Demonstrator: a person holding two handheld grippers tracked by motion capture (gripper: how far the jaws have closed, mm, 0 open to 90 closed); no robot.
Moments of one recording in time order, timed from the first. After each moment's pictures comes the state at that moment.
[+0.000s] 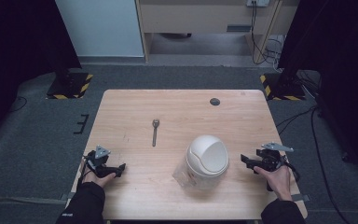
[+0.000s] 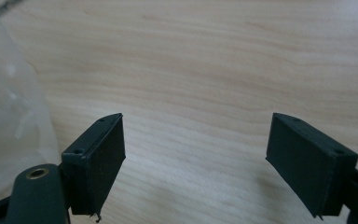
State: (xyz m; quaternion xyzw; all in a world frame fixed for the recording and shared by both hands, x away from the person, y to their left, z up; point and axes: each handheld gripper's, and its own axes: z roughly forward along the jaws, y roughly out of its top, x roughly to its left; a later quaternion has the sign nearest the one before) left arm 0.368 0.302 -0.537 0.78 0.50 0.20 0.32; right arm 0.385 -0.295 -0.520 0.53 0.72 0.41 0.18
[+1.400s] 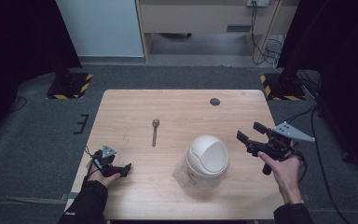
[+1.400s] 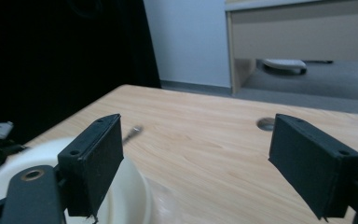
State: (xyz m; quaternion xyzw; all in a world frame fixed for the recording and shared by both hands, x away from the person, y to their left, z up) left arm 0.368 0.281 -0.536 0.79 0.49 0.20 0.32; right arm 0.360 -0.254 -0.386 0.42 0.66 0.58 0.22
